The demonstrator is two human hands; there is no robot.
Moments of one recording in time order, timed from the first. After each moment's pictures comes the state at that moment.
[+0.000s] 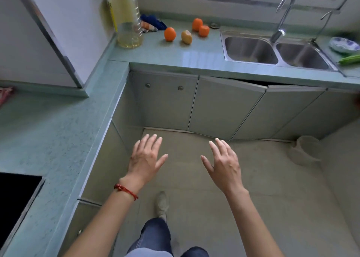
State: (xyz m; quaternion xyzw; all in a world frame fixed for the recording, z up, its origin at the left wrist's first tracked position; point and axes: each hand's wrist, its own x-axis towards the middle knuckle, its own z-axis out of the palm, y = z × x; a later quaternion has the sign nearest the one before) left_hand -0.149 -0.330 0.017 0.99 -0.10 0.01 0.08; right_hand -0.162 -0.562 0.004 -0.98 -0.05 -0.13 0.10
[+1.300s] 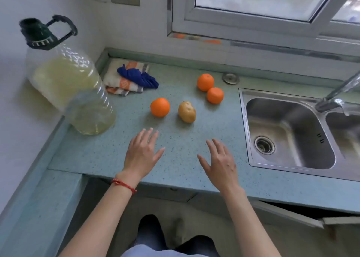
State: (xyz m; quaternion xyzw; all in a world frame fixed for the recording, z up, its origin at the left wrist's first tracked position) left_hand 0.495 -0.340 0.021 0.99 -0.05 0.02 0.12; right_hand 0.483 -0.573 0.012 -0.99 -0.06 -0.04 0.14
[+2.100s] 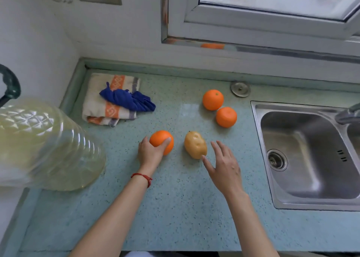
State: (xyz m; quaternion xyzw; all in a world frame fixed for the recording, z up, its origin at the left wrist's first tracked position) left_hand 0.694 -0.340 -0.018 0.82 0.30 -0.11 0.48; right_hand 0.638 -0.533 -0.006 -0.98 0.03 0.00 0.18
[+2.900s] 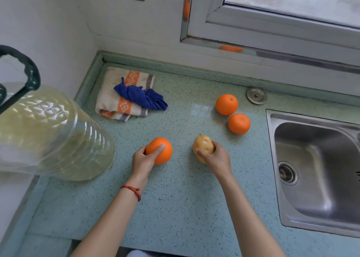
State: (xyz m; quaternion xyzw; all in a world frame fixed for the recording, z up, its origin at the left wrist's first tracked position) left_hand 0.668 -0.308 -0.028 0.66 0.36 -0.08 0.66; right_hand 0.696 -0.503 -0.015 -0.88 0.20 0.14 0.41
